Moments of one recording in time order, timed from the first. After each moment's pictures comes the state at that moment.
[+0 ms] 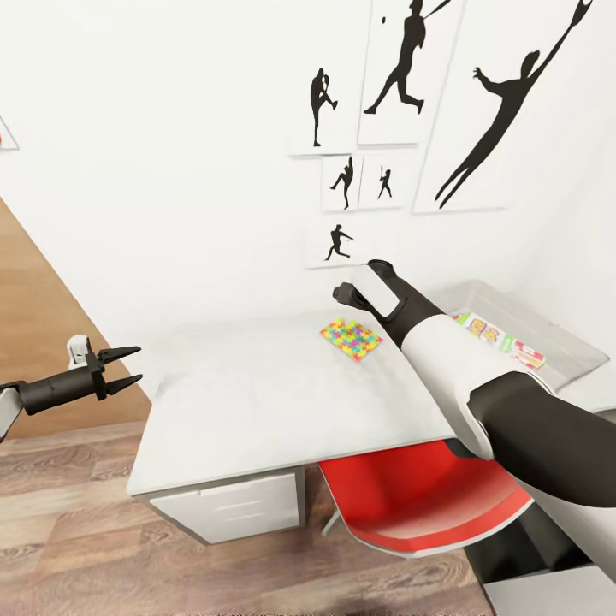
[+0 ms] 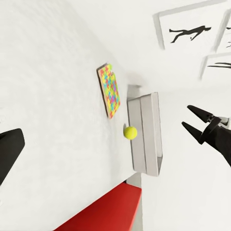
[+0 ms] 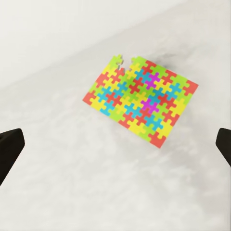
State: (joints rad) left arm -1.00 0.54 0.24 -0.43 0.43 1.03 -1.15; right arm -1.47 0.16 0.42 -0.44 -0.94 0.59 -0.67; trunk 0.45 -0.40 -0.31
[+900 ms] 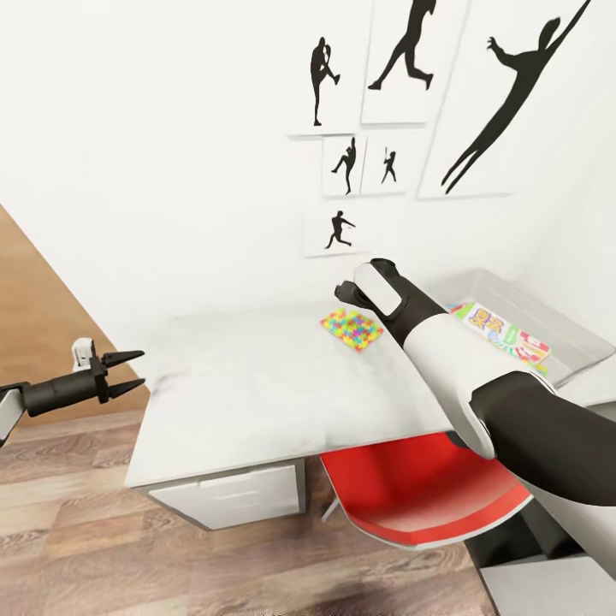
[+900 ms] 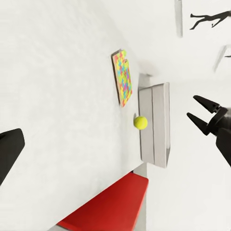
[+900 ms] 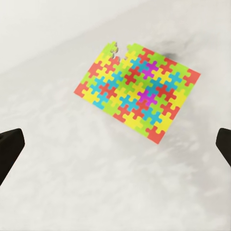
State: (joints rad) left arm -1.00 0.55 0.19 -0.43 0.43 1.03 -1.17; right arm -1.47 0.15 0.42 -0.45 -0.94 0.59 -0.67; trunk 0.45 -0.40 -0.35
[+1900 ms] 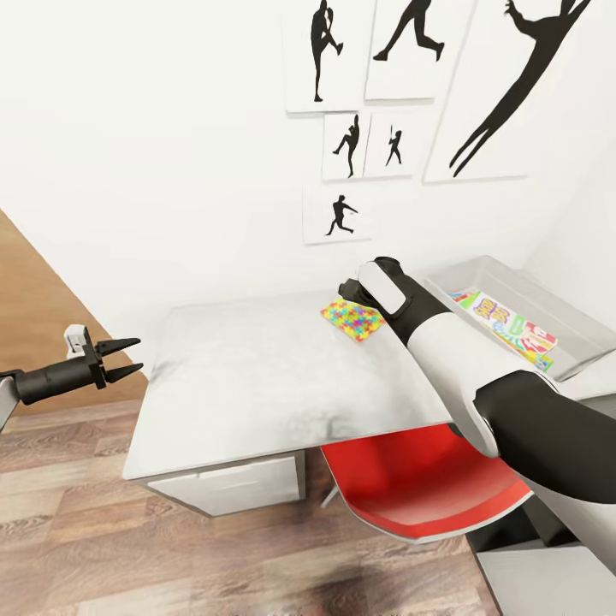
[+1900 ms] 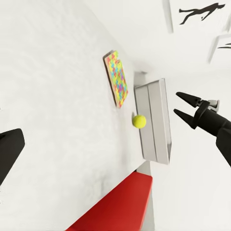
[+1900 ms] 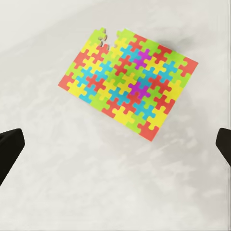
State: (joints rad) left arm -1.00 0.55 0.19 -0.52 0.43 1.01 -1.22; right arm -1.48 0.13 0.42 -0.45 -0.94 0.59 -0.67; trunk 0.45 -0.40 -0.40
